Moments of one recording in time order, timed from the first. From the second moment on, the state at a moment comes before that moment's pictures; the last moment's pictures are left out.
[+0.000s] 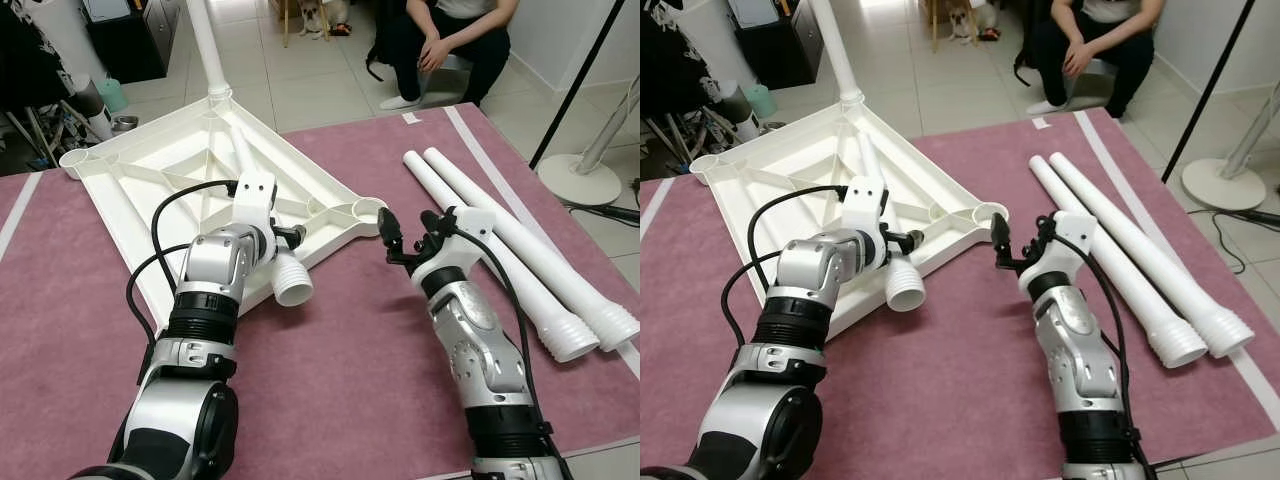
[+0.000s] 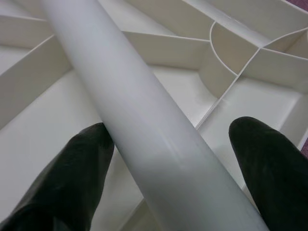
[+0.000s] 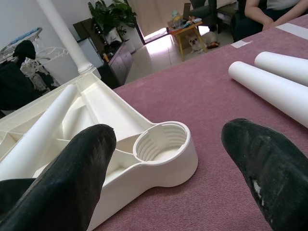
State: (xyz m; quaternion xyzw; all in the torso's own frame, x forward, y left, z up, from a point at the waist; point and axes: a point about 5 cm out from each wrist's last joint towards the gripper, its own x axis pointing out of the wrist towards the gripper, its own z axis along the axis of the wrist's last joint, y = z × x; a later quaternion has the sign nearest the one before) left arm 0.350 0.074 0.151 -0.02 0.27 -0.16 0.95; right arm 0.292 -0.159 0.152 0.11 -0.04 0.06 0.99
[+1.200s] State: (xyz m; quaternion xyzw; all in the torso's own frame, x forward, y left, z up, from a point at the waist) left arm 0.339 0.079 0.243 -0.06 0.00 -0.18 0.98; right arm 0.298 -0.155 0.221 0.30 -0.16 0.19 0.92
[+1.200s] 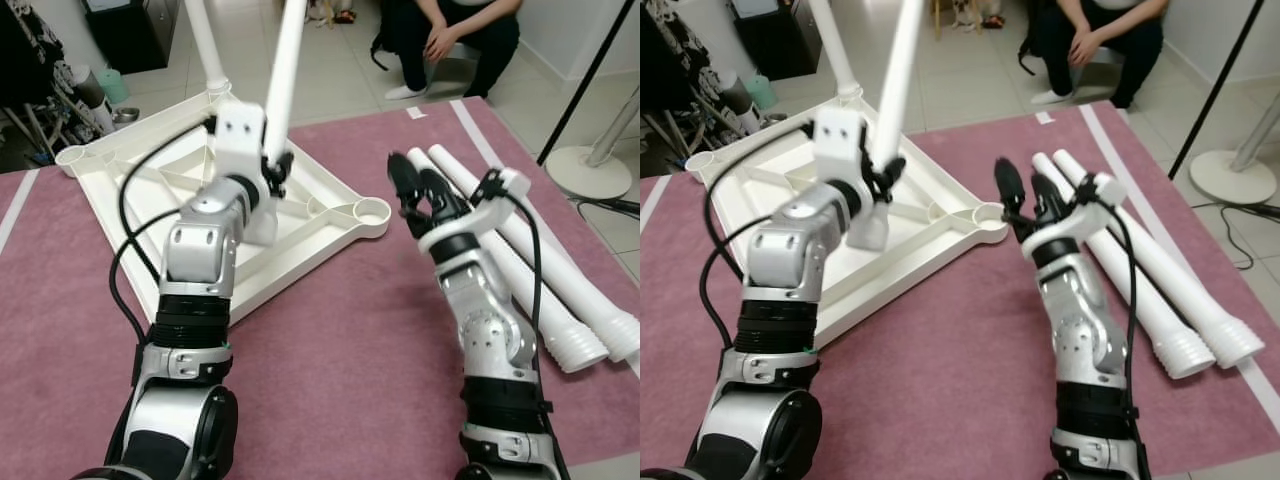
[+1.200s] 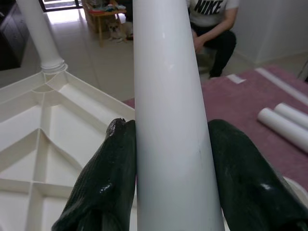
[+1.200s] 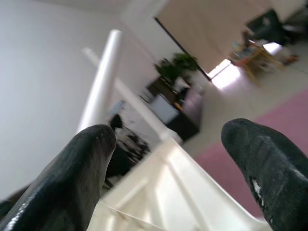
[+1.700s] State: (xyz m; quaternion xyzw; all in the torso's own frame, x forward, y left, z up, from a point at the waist) left arm 0.289 0.043 0.248 -0.12 -0.08 -0.43 0.89; right arm 0.297 -0.137 0.282 0.34 -0.19 0.37 0.84
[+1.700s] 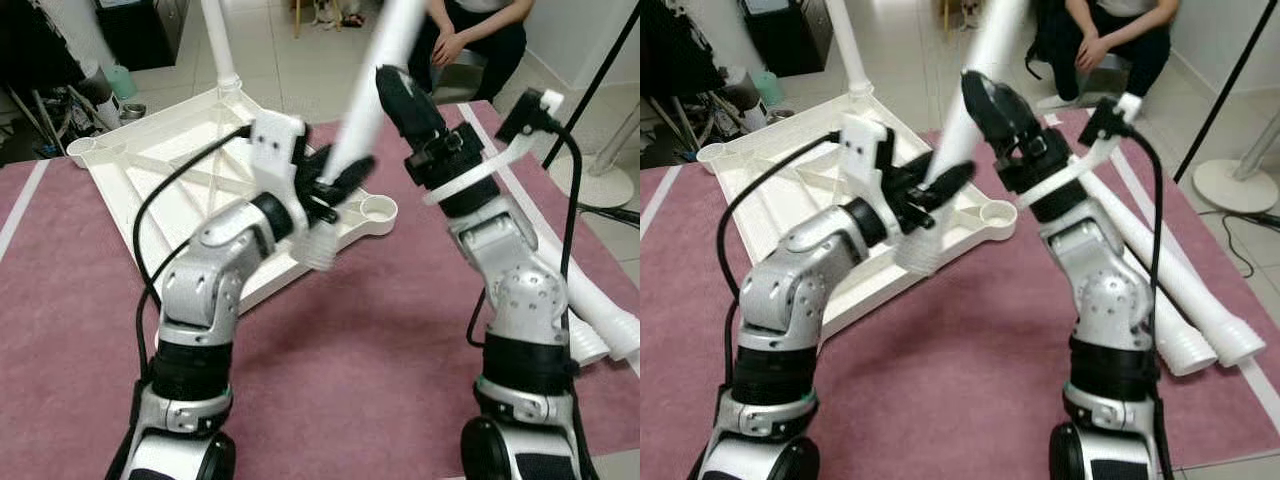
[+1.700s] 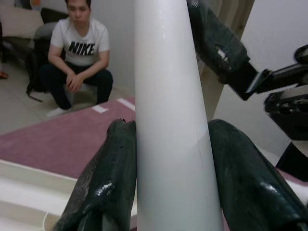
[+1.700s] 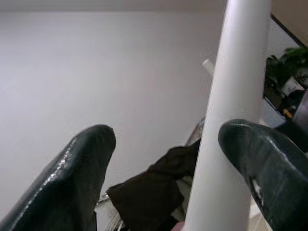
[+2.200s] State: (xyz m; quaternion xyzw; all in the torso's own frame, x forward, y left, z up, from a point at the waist) left arm 0.289 0.033 0.251 -0.09 -0.12 -0.42 0.89; right arm 0.287 -0.122 0.245 0.37 -0.09 0.40 0.83
